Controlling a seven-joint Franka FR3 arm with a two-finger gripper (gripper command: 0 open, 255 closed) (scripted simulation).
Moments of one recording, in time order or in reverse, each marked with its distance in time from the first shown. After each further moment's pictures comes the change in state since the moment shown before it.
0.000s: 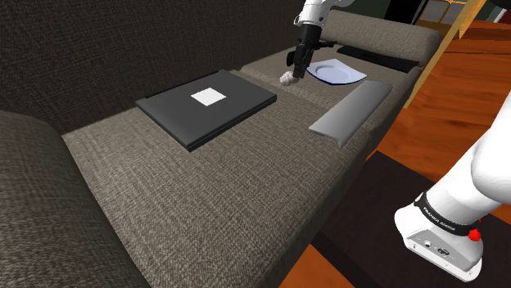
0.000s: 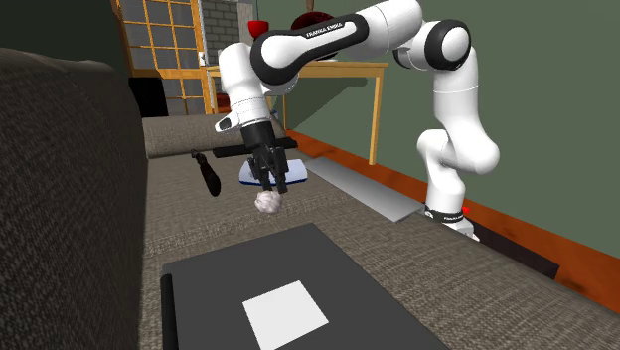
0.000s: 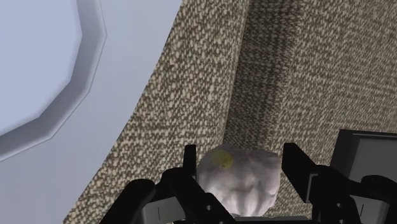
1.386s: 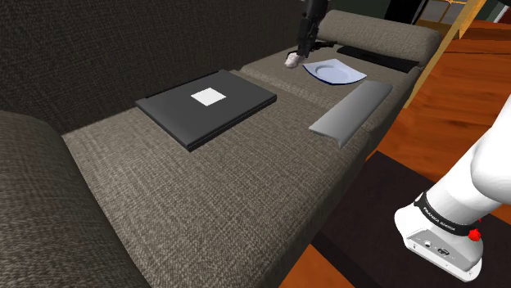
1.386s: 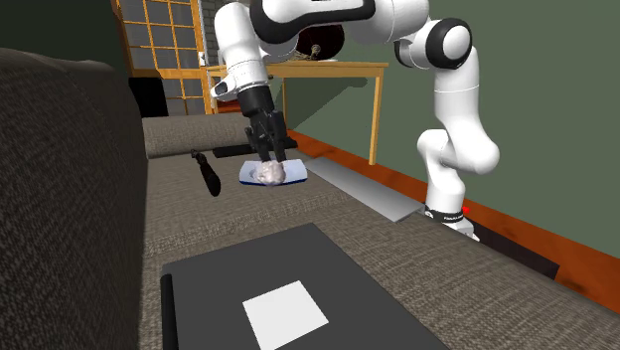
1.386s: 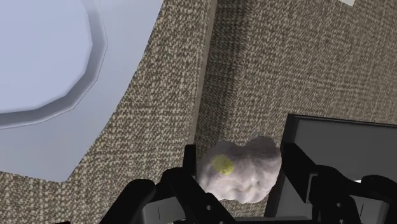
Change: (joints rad) arm -0.009 -0.019 -0.004 0.168 -0.009 -0.179 0.055
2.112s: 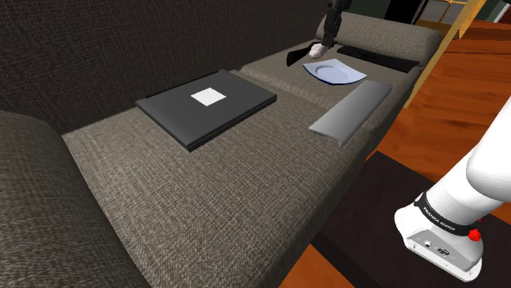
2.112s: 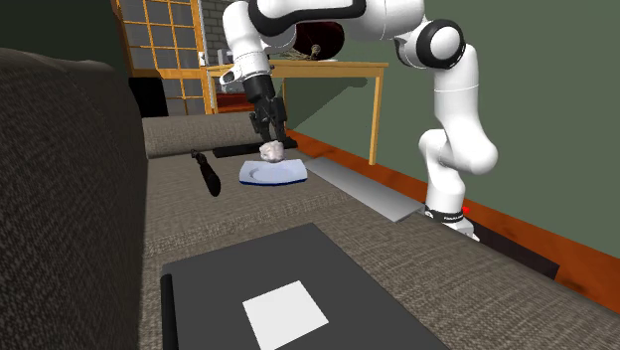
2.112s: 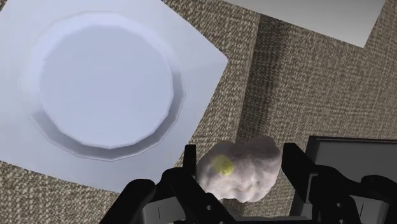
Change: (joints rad) arm -0.098 -0.012 -0.067 0.047 -0.028 -0.106 -0.134
